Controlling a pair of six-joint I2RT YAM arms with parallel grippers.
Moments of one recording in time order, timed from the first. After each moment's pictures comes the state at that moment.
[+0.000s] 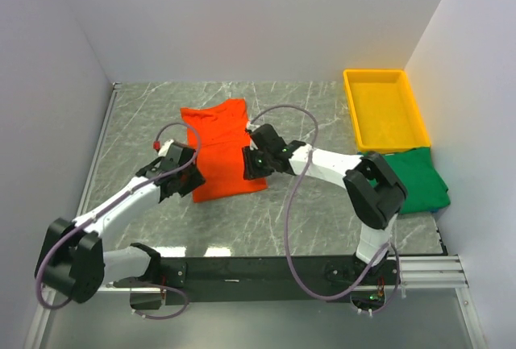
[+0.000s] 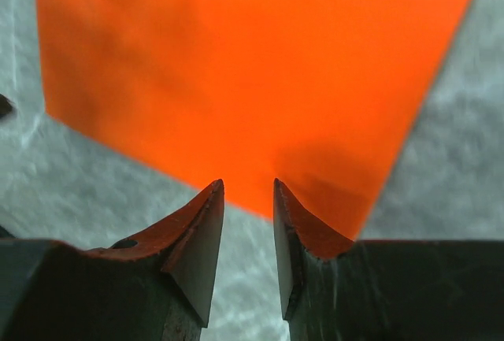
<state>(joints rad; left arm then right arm) -0.42 1.17 0.69 -0.49 -0.18 -0.96 0.75 1.80 1.17 -0.27 -0.12 0.46</state>
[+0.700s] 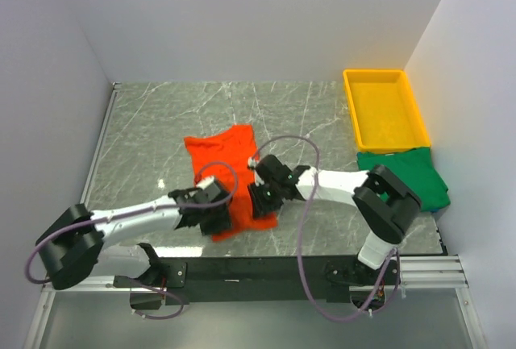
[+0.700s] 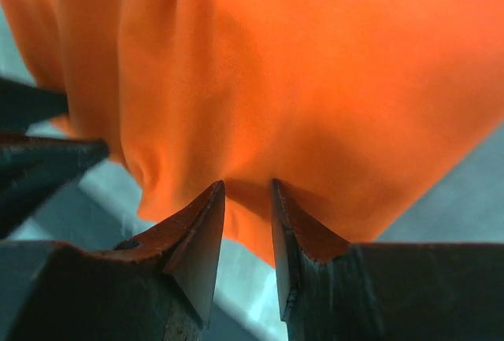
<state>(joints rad) -0.88 1.26 0.60 -0.50 -0.10 -1.13 0.86 1.71 0.94 -0.31 -0.25 0.45</state>
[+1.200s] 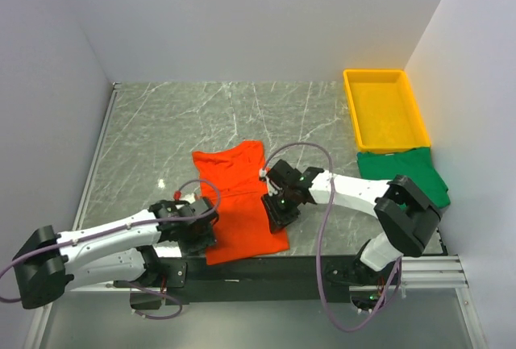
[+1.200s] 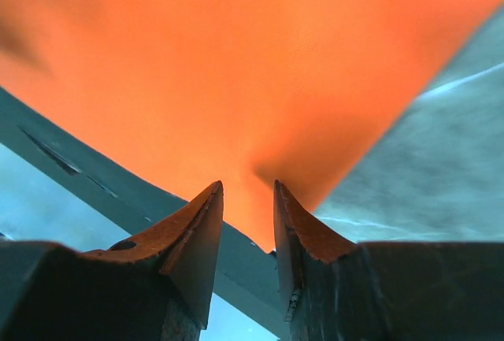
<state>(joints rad) -1.01 1.00 0.51 -0.85 -0.08 -1.35 0.86 1.54 0.84 -0.57 -0.32 0.41</state>
